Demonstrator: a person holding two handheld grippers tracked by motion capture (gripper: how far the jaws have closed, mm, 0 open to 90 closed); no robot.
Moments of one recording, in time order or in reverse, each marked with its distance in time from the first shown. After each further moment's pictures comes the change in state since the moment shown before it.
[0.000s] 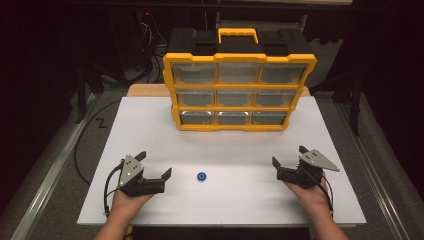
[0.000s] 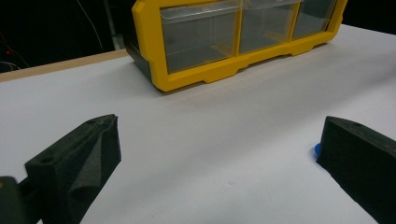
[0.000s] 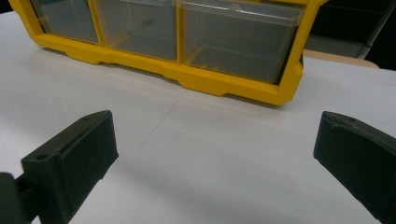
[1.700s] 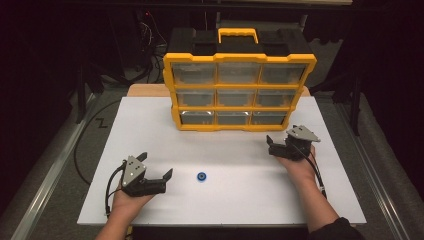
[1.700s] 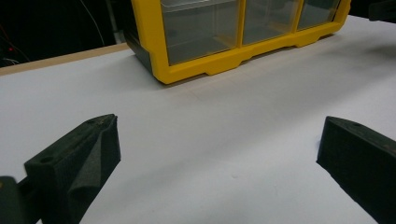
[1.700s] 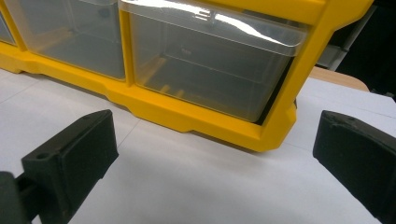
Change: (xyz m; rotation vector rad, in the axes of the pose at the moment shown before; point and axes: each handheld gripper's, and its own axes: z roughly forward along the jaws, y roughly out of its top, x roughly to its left) left arm -0.001 -0.006 0.005 0.007 0.023 0.015; right arm -0.019 0.026 0.072 0.049 -0.081 -0.065
